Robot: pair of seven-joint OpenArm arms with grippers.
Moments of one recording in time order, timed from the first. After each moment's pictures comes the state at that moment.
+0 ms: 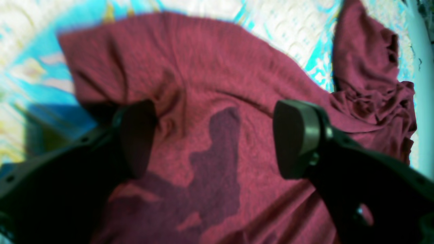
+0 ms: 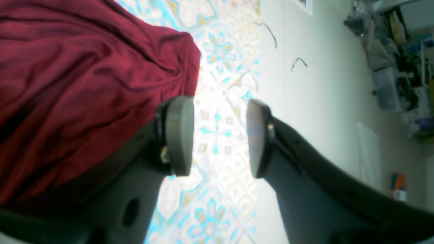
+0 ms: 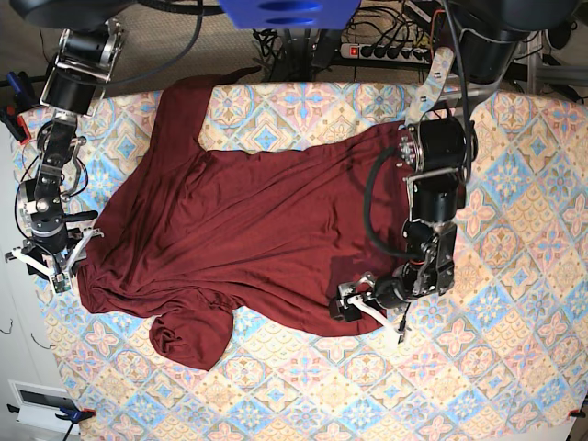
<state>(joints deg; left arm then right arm) -41.7 -2.3 -13.0 24.3 -17.9 -24.5 31.5 7.3 22.7 20.2 84.5 -15.5 25.5 -30.8</state>
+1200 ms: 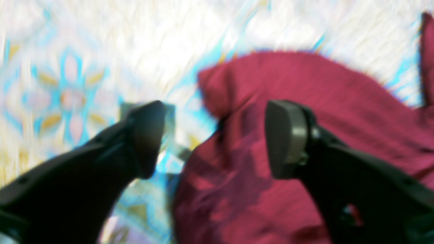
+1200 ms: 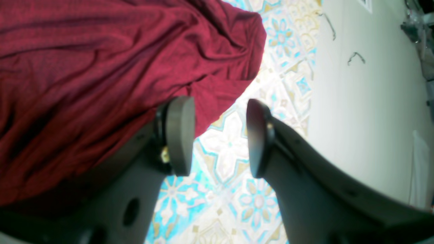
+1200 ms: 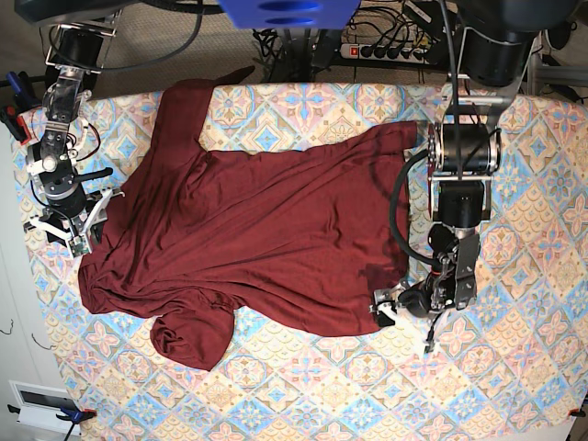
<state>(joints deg) -40.7 -9.2 0.2 34.0 -19.4 -11.1 36.7 -4.5 22.8 19.6 95.6 -3.0 28.5 -34.3</state>
